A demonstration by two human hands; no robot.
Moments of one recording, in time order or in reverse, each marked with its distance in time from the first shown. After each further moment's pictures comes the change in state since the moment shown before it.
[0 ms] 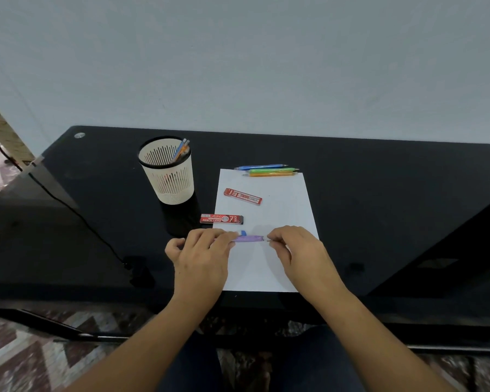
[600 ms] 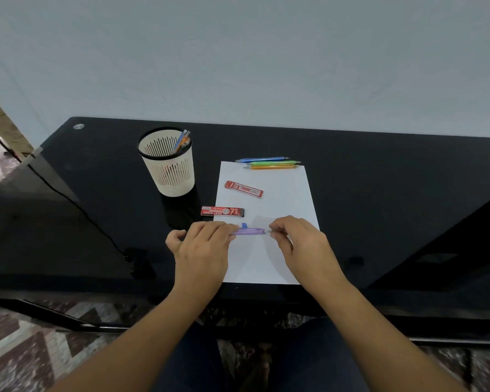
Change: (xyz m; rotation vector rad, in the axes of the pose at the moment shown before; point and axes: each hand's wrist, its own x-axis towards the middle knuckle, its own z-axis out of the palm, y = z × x) left_hand -0.001 -0.002 0.002 -0.040 0.006 0.001; right_hand 0.000 0.001 0.001 -0.004 0.015 0.035
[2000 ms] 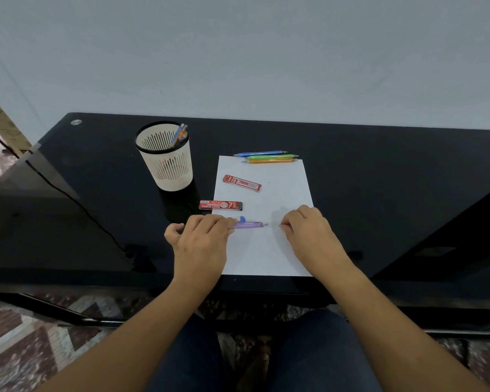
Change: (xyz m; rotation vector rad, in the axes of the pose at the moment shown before) left_hand 0.000 0.000 0.000 0.015 0.003 0.007; right_hand 0.010 0.025 -0.003 -0.334 -0.249 0.097
